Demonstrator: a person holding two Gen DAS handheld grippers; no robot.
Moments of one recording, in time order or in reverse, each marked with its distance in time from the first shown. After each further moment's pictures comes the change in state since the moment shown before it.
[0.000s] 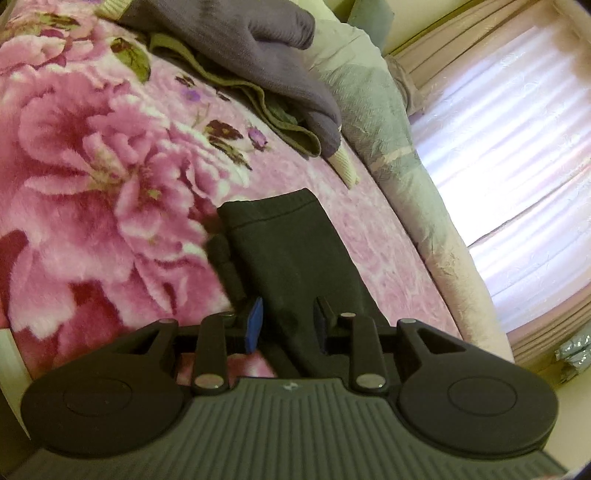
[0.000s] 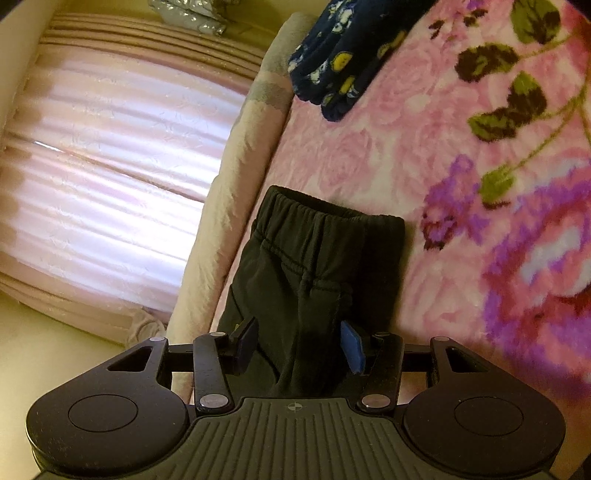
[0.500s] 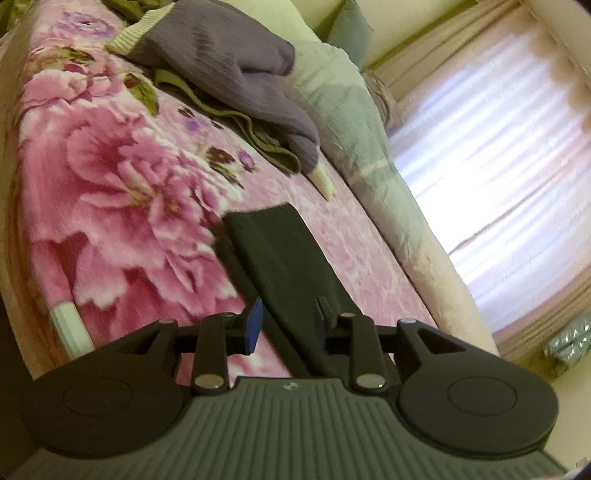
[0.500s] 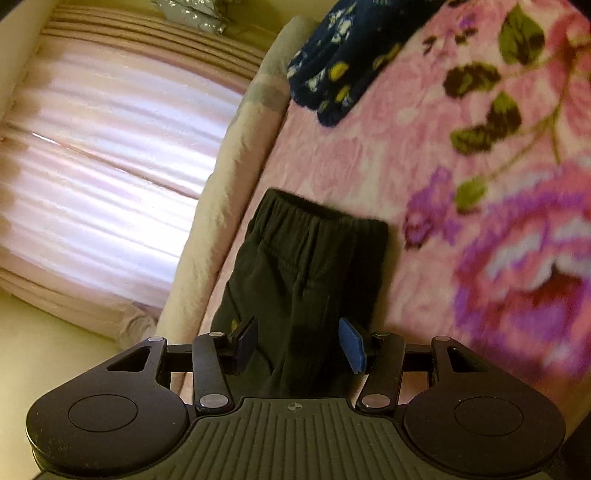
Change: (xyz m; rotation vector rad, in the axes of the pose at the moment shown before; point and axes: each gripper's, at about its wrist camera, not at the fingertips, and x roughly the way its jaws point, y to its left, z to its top) left arm -0.059 0.002 -0.006 0.018 -0.048 -0.041; right arm -0.018 0.004 -0.006 -0.019 0.009 -0.007
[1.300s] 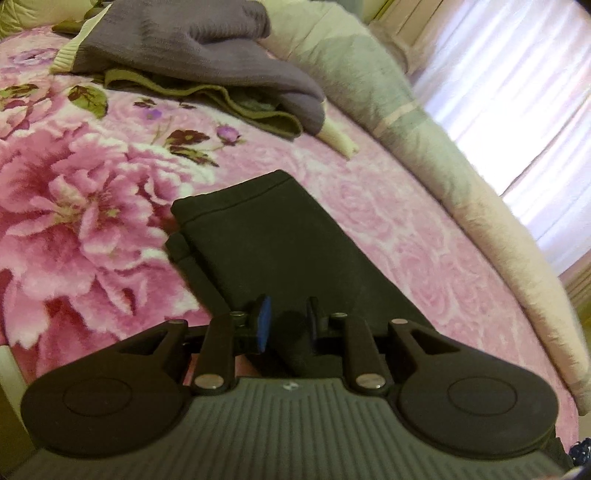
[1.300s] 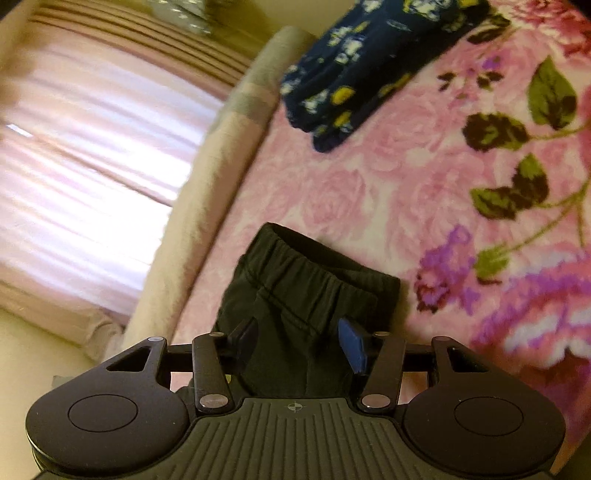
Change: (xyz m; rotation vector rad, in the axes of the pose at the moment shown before) left arm 0.071 -0.051 -0.014 0.209 0.070 0.169; right arm 0.014 0.021 0.030 -0.053 -0.052 -0.094
